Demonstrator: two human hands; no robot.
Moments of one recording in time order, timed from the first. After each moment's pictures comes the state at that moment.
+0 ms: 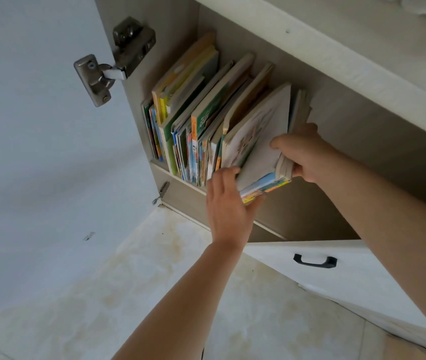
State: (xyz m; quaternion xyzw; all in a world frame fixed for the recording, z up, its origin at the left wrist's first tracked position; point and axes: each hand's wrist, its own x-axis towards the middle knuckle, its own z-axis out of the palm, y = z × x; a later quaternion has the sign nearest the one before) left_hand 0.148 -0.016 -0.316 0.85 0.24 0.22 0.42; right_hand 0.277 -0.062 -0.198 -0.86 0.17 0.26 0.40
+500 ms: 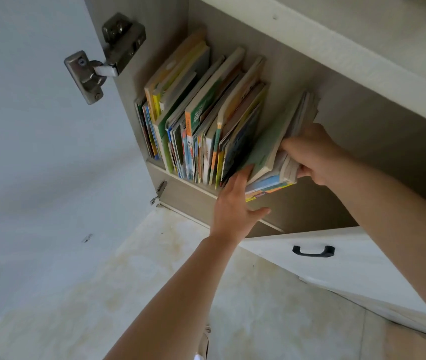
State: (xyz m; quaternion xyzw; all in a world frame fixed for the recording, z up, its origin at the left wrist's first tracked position) left_hand 0.142 -0.016 -0.322 0.85 0.11 0.10 0.50; right_hand 0.267 -0.087 -0.197 -0.88 0.16 0.24 0.39
